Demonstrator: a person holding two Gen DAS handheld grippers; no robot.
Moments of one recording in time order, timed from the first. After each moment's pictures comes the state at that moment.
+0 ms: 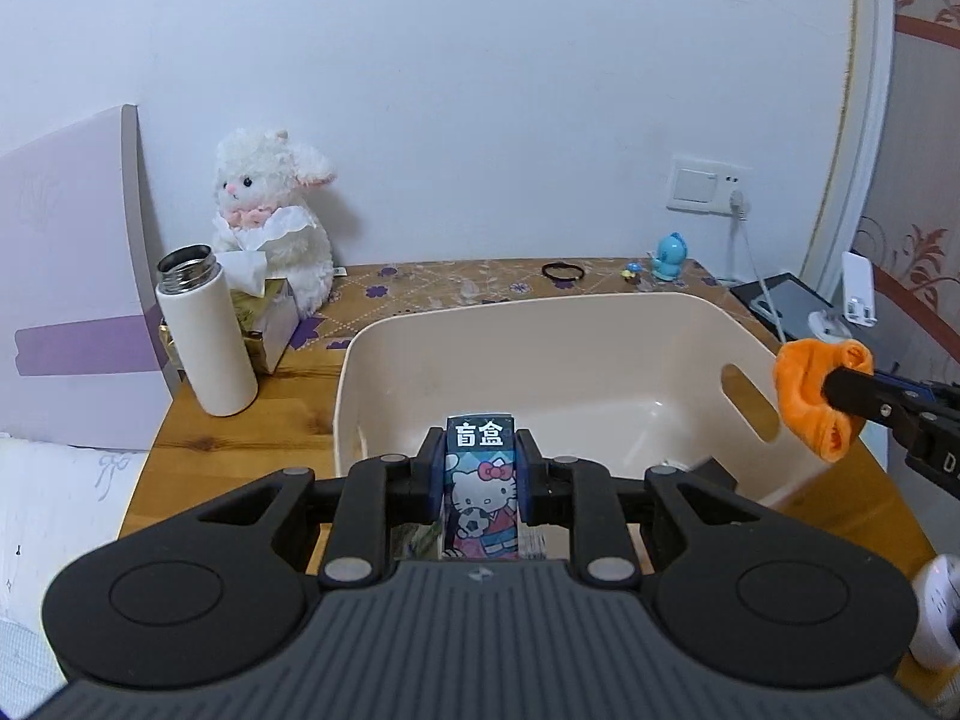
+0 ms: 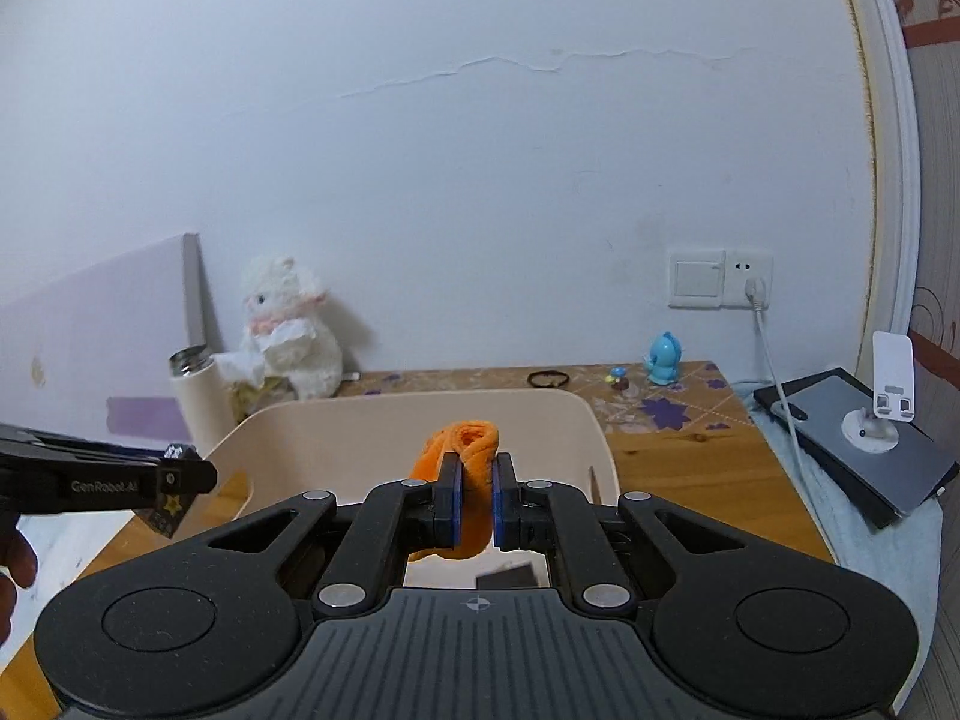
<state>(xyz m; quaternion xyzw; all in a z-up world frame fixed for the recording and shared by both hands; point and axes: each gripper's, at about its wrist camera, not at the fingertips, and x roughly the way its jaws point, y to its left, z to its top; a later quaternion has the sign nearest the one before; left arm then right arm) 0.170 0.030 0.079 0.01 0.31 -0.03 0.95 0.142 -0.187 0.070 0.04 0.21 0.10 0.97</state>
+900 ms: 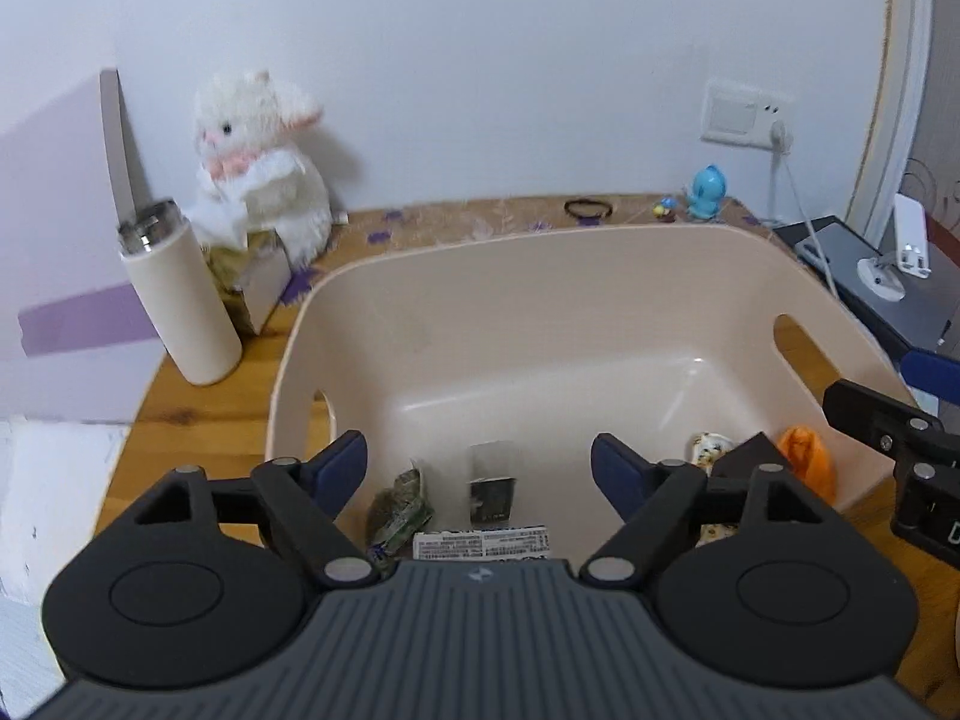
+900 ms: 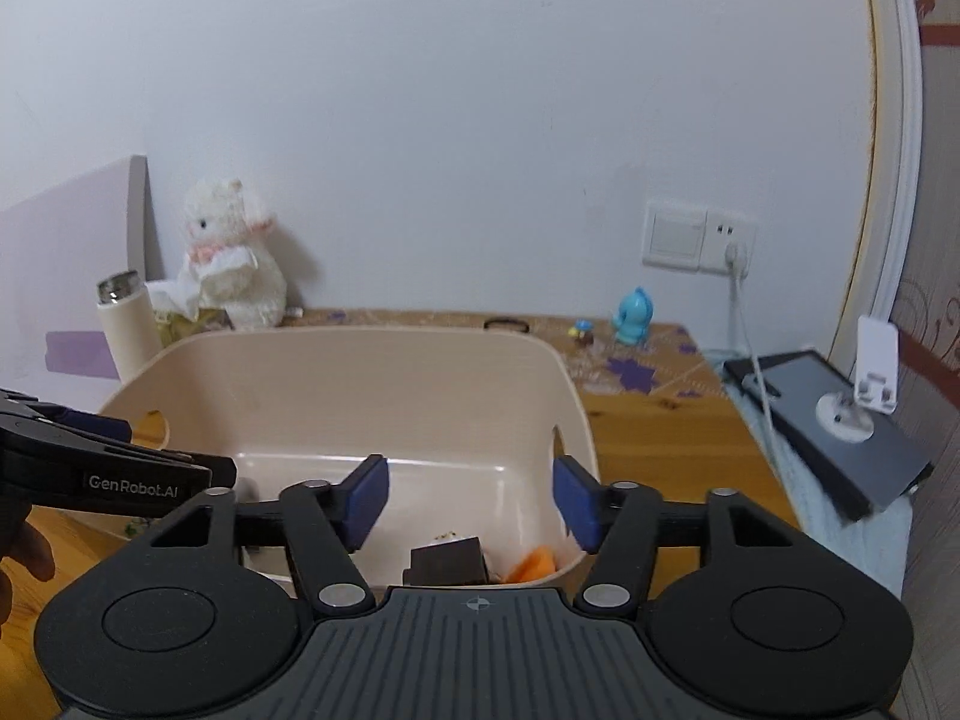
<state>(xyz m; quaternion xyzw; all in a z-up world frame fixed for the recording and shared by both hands) 0.206 0.008 0.042 0.03 0.36 0.00 0.93 0.162 -0.177 0.043 -0.01 0.25 0.06 0.97</state>
